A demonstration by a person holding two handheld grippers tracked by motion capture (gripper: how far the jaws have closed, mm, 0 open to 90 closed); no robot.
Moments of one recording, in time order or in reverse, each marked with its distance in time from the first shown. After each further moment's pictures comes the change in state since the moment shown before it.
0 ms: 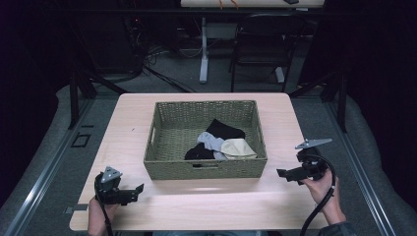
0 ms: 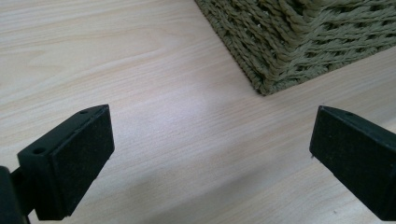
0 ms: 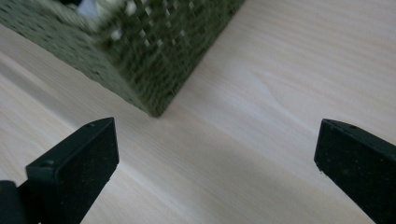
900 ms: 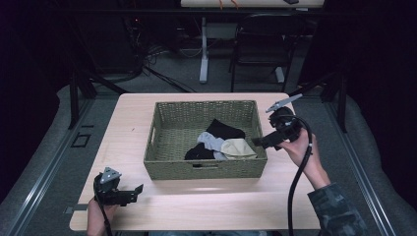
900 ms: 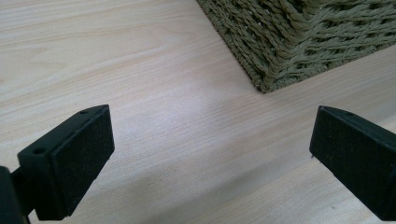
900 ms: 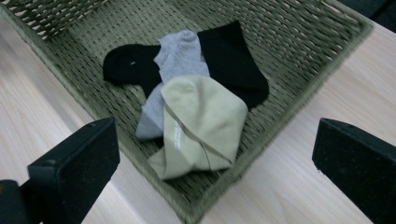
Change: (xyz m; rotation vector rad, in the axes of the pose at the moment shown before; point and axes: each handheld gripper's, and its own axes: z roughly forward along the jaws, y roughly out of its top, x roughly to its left) left arm 0.000 -0.001 -0.002 0.001 0.000 -0.005; right arm 0.050 0.133 -0.014 -0.006 0.082 -0.213
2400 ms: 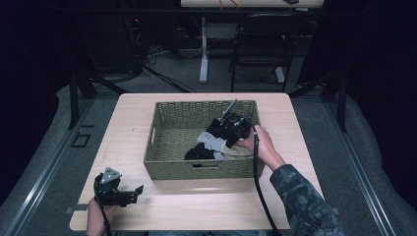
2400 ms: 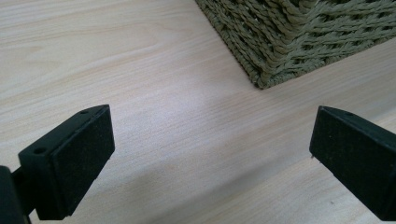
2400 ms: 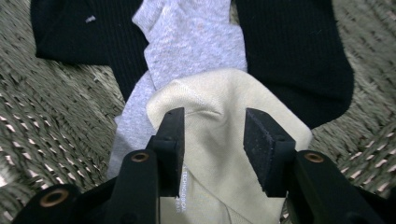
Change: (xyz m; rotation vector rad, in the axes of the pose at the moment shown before) left arm 0.000 -0.001 0.001 0.009 -0.009 0.012; right arm 0.018 0.046 0.150 0.429 0.007 -0.039
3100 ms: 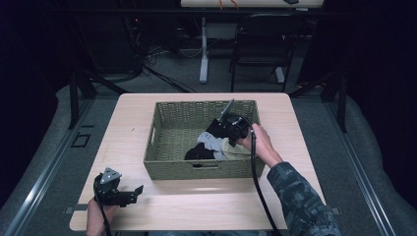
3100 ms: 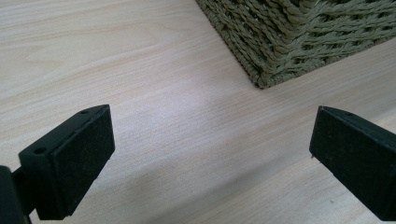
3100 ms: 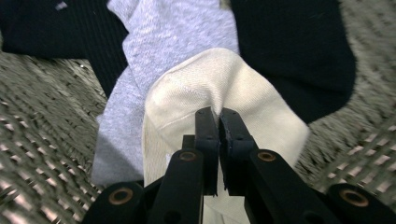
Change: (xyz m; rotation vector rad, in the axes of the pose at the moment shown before) left arm 0.000 0.000 -0.001 0.002 0.000 0.003; right arm -0.006 0.008 0.007 0.071 -0.015 0.016
